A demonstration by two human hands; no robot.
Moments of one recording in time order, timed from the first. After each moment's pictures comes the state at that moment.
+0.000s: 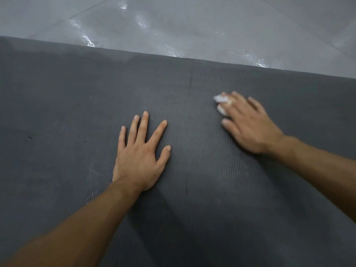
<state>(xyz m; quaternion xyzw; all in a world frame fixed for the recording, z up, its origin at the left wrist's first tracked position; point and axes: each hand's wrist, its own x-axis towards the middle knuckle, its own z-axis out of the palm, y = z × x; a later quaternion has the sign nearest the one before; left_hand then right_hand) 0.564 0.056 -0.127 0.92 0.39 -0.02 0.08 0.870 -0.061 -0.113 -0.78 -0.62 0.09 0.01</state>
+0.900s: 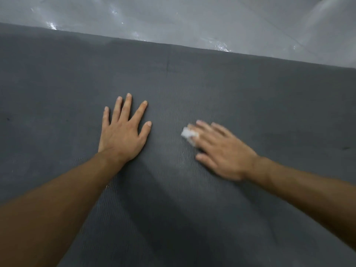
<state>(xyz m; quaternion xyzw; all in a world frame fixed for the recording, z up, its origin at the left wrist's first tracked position) 0.562 0.054 -0.129 0.92 0.39 -0.01 0.09 0.783 -0.162 -0.095 -0.69 -0.71 0.13 -0.05</state>
